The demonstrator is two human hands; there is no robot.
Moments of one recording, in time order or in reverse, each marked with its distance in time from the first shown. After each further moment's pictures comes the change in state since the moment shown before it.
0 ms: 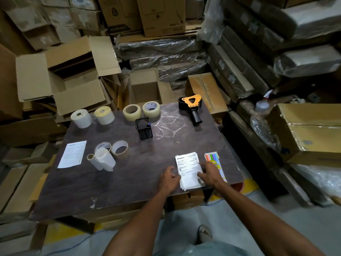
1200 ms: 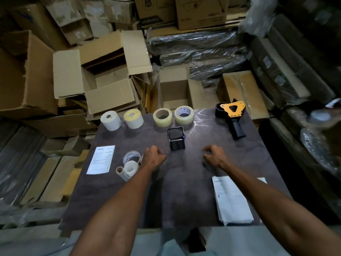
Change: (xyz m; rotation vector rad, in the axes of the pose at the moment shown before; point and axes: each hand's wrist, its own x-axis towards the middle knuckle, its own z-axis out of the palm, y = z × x) left_hand 0.138 -0.002 -0.218 0.231 0.189 -0.117; right_hand 0.171 -0.142 0.022 0.038 -0.010 -0.152
